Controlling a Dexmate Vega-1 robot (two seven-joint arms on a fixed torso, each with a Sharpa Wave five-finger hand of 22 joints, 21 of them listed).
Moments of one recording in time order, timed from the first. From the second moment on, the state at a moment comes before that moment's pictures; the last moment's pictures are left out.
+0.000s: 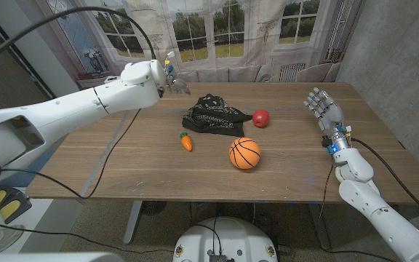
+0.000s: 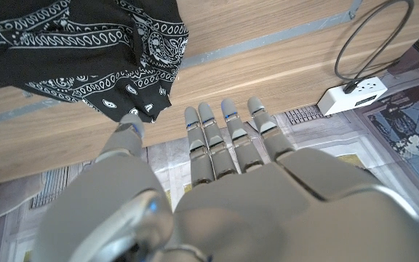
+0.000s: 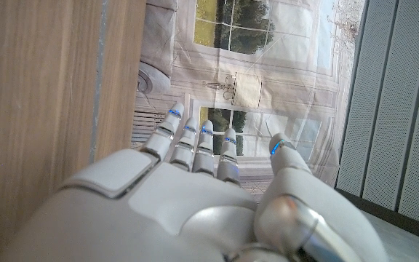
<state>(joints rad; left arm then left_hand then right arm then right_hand) 0.00 0.85 1.18 -1.93 0.36 1.07 -0.50 0.51 -0.01 0.44 -0.15 0.18 0.56 -0.01 0.31 0.20 0.50 -0.09 0.44 0.29 0.44 -0.05 0.35 0.28 0.31 0.09 0.33 0.21 -1.03 -0.52 -0.17 -1.26 0.83 0.65 0.24 0.23 0.12 0.41 -0.12 0.17 0.28 0.00 0.21 0.20 0.27 0.11 0.22 0.21 0.22 0.09 0.23 0.22 0.31 0.13 0.20 0.18</state>
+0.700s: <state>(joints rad) -0.08 0.75 1.28 -1.78 0.57 0.99 -0.72 0.62 -0.03 0.41 -0.16 0.19 0.52 -0.16 0.27 0.20 0.43 -0.10 0.46 0.34 0.39 -0.04 0.35 0.32 0.29 0.09 0.32 0.21 -1.05 -0.48 -0.15 -1.23 0.85 0.70 0.25 0.20 0.12 0.40 -0.10 0.17 0.29 0.01 0.21 0.20 0.30 0.12 0.22 0.21 0.23 0.09 0.23 0.23 0.32 0.14 0.21 0.18</state>
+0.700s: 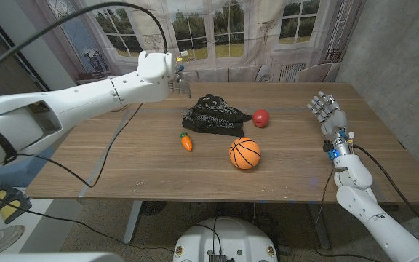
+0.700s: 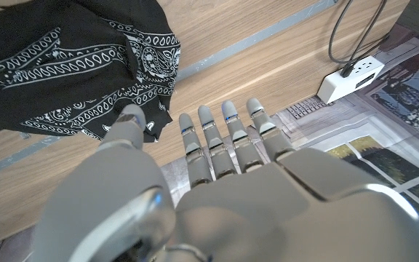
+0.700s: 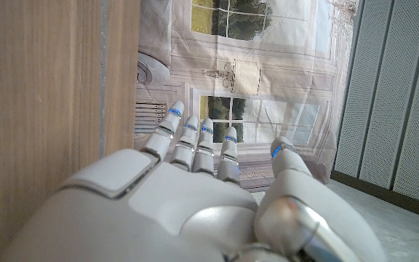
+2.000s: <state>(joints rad) -0.06 0.51 1.27 -1.47 0.73 0.72 -0.87 0.75 0.01 0.37 -0.15 0.19 0.51 -0.21 0.23 0.20 0.26 -0.09 0.47 0.39 0.23 -0.02 0.29 0.36 0.20 0.10 0.28 0.21 -1.00 -0.46 -0.15 -1.14 0.85 0.71 0.27 0.19 0.11 0.39 -0.10 0.17 0.30 0.01 0.21 0.20 0.30 0.12 0.22 0.21 0.24 0.08 0.23 0.22 0.33 0.14 0.21 0.18</state>
